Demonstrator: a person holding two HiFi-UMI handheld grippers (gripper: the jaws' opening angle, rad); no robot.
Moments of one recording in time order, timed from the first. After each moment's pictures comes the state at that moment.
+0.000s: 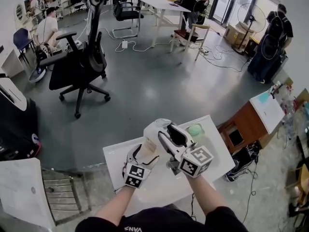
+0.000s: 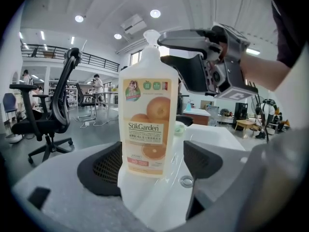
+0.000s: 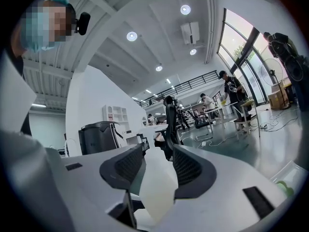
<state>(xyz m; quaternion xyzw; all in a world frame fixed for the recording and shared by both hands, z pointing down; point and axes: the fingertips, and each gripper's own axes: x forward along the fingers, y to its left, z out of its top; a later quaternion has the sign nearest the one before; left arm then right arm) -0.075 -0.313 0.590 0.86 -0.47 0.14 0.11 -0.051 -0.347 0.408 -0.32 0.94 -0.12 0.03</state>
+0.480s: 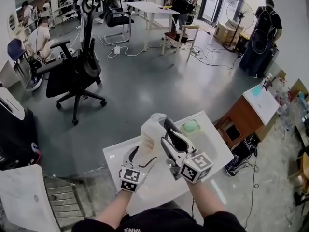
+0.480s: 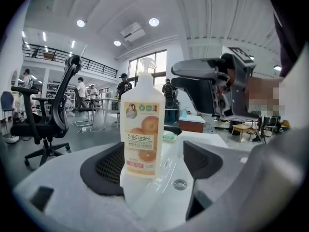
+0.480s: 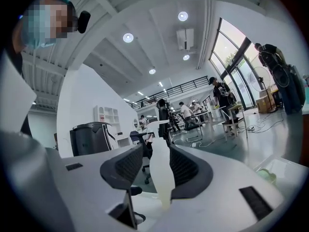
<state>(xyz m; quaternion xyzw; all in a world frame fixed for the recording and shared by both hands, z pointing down) -0.086 -0.281 0.554 0.88 -0.46 0.11 0.09 -0.027 -0.307 0.414 -0.37 0.92 -0.12 0.03</state>
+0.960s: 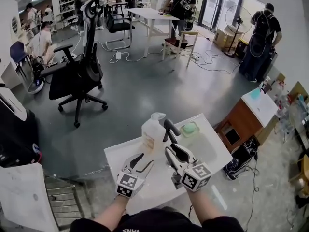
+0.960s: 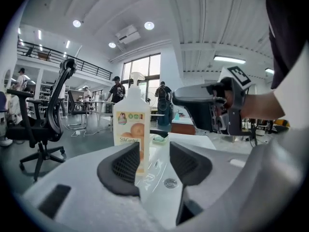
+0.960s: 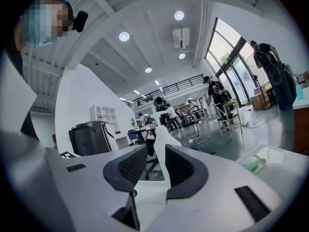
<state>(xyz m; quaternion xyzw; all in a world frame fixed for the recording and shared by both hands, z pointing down) -0.083 -0.241 0.533 0.90 -0.43 0.09 0.07 -0.009 -0.265 0.438 -0.39 0.91 -0.14 0.03</state>
